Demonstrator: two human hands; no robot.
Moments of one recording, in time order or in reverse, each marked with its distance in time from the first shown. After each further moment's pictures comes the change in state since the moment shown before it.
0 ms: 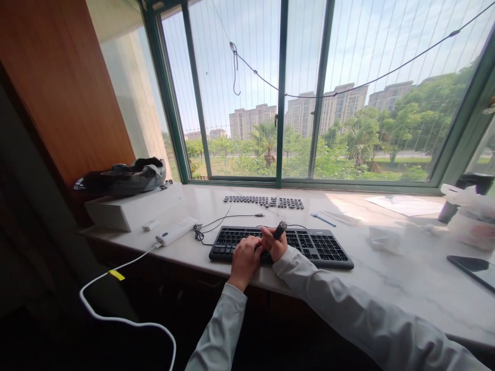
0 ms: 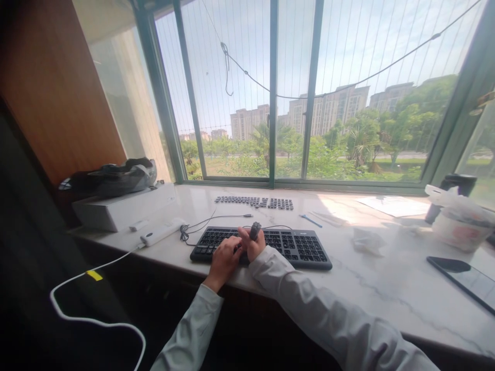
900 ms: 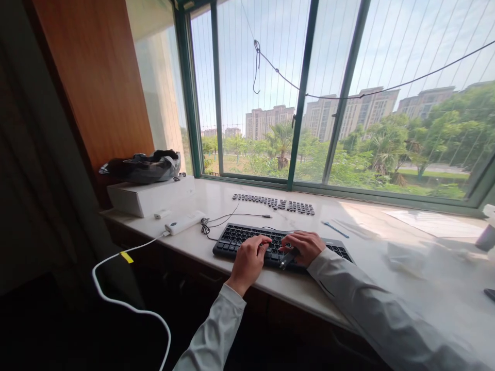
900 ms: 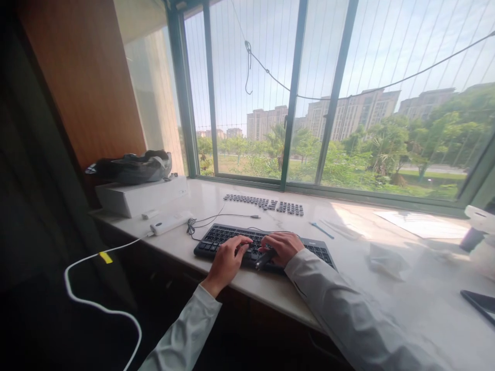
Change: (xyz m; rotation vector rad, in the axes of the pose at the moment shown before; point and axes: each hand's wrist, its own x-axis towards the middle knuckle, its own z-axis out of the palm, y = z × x) left_hand -0.004 0.013 -0.009 -0.259 0.121 0.032; right_hand 0.011 -0.019 -0.100 -1.153 -0.528 -0.622
